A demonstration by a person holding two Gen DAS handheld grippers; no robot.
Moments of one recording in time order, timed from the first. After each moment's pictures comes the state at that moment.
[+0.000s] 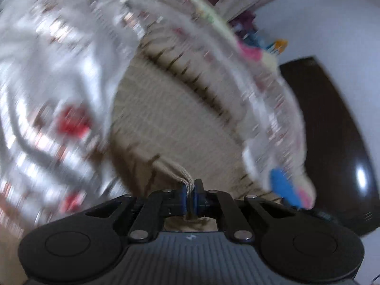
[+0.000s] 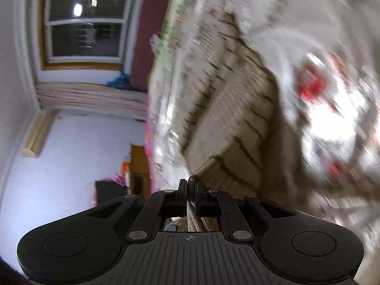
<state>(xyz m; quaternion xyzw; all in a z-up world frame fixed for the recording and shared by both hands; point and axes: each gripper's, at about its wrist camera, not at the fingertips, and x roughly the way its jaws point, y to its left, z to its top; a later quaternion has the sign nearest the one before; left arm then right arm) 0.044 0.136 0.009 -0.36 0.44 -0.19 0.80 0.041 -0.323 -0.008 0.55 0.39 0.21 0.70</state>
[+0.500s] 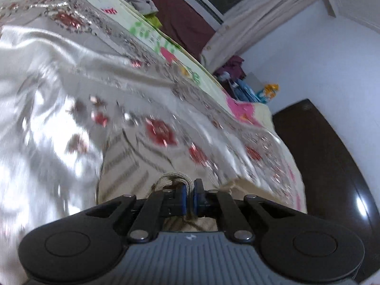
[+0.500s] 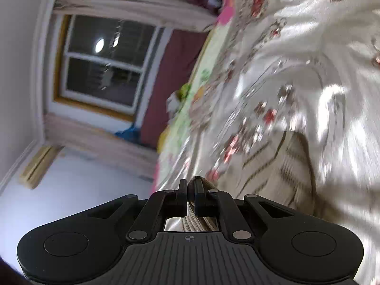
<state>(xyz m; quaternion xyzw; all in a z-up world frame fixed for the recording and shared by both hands) 0.249 0.151 0.042 -0.36 0.34 -0.16 0.86 0.242 -0.353 0.023 0.54 0.28 0.14 0.78</state>
